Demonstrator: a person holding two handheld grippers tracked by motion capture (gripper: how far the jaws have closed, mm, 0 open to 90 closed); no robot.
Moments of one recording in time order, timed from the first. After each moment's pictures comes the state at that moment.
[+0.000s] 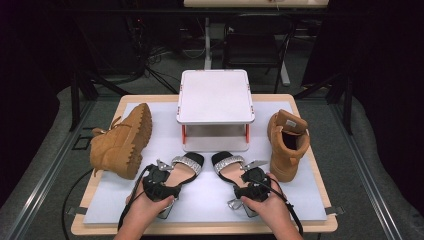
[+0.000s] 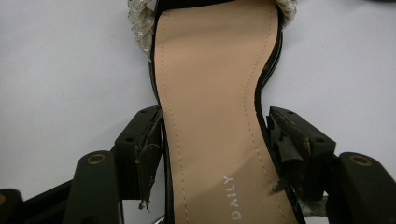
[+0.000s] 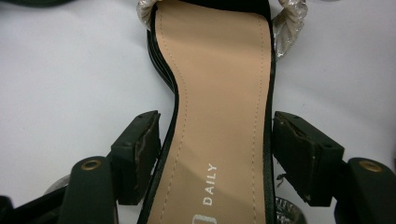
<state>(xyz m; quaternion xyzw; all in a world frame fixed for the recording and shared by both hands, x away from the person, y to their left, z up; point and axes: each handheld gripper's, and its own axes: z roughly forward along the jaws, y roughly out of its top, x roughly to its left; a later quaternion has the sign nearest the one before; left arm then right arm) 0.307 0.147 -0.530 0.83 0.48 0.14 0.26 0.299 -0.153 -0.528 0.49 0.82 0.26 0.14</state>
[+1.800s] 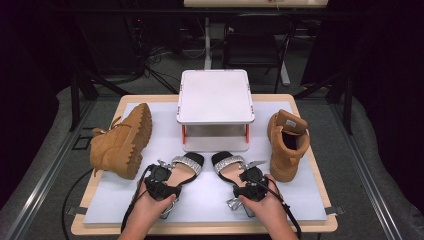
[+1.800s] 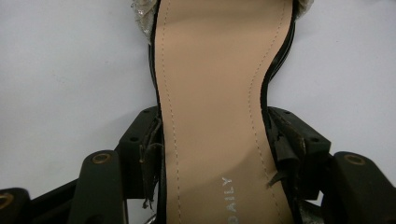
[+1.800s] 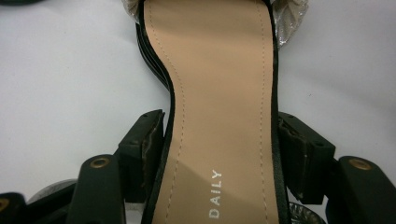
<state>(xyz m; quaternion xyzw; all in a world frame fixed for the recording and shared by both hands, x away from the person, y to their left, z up) 0.311 0.141 -0.533 0.82 0.51 0.11 0.23 0.302 -0.149 -0.534 0.52 0.81 0.24 0.14</state>
